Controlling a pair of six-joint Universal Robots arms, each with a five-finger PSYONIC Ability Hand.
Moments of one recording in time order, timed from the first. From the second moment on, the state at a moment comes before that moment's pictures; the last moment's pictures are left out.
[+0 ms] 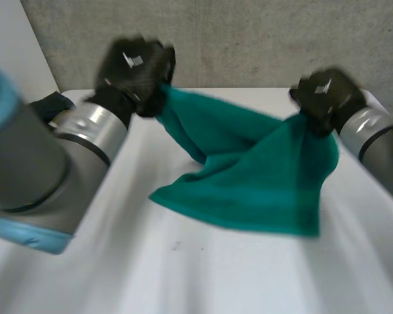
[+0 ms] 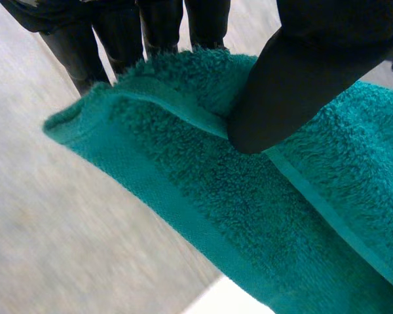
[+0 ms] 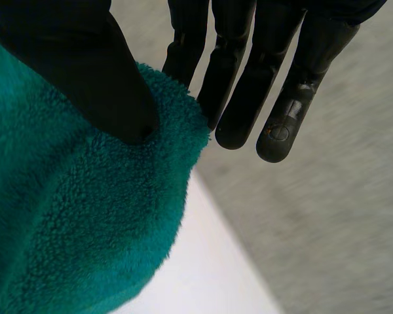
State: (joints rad) left arm 4.11 -1.75 -1.42 3.38 -1.56 3.41; right arm 1.89 -1.33 1.35 0.06 1.40 2.50; left_hand 1.13 1.19 1.19 1.20 0.98; right_hand 0.98 1.16 1.18 1.19 0.98
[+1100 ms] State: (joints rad) left arm 4.11 -1.54 -1.53 3.37 -1.57 3.35; right arm 1.92 -1.21 1.46 0.26 1.35 3.23; left_hand 1.13 1.20 1.19 1.20 0.98; right_hand 0.20 0.22 0.21 0.23 0.06
